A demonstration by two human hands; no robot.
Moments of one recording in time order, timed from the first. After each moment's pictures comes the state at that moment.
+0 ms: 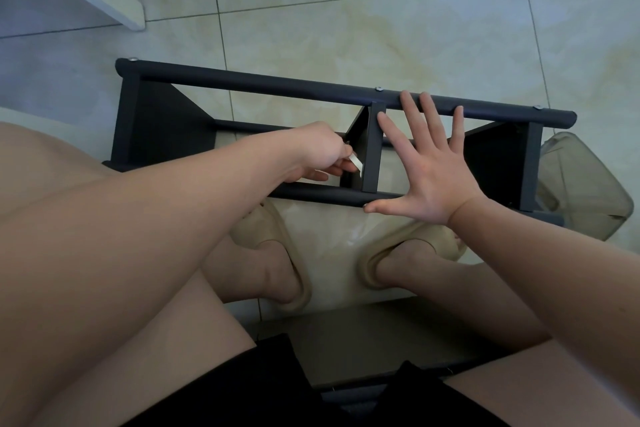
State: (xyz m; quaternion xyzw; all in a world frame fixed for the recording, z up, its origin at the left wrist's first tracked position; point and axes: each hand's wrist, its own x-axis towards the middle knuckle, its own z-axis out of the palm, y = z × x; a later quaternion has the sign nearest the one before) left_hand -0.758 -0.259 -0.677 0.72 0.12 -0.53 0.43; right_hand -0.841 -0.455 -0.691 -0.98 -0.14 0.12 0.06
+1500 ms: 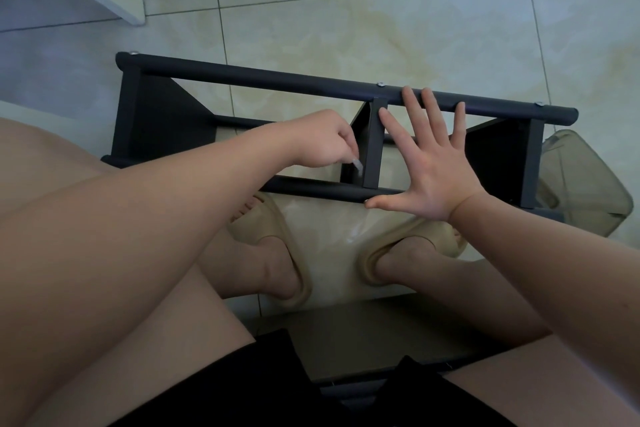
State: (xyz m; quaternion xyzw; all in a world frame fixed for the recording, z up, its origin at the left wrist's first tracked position) left_hand -0.747 -0.251 -0.670 0.81 -0.11 -0.47 0.32; right_hand -0.840 -0.455 -0.688 -0.98 -0.14 0.12 0.06
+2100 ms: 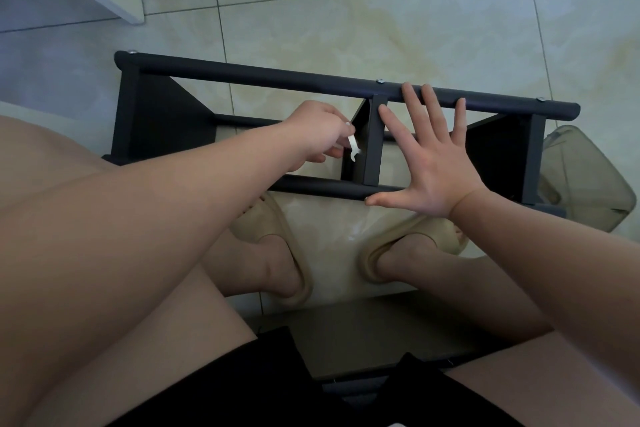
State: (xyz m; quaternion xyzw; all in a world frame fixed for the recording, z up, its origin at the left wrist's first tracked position) left_hand -0.752 -0.257 -0.675 0.76 0.14 -0.43 0.47; right_hand -0.840 -0.455 -0.690 -0.98 -0.14 0.11 0.07
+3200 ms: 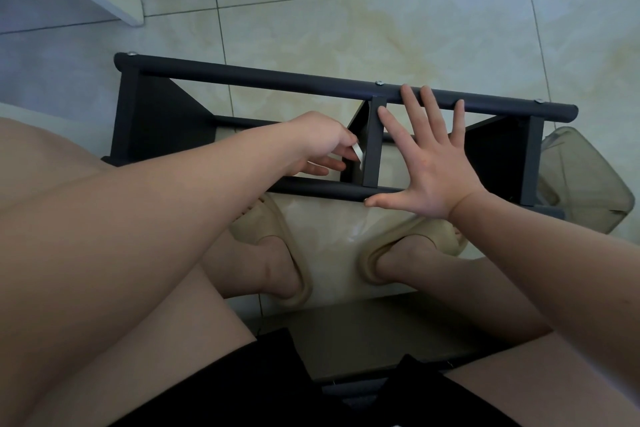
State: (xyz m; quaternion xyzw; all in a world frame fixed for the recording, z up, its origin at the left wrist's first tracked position) left_hand -0.755 -0.256 -0.674 0.71 0.15 -0.52 0.45; right_hand -0.840 -0.455 -0.690 -0.98 -0.14 0.12 0.06
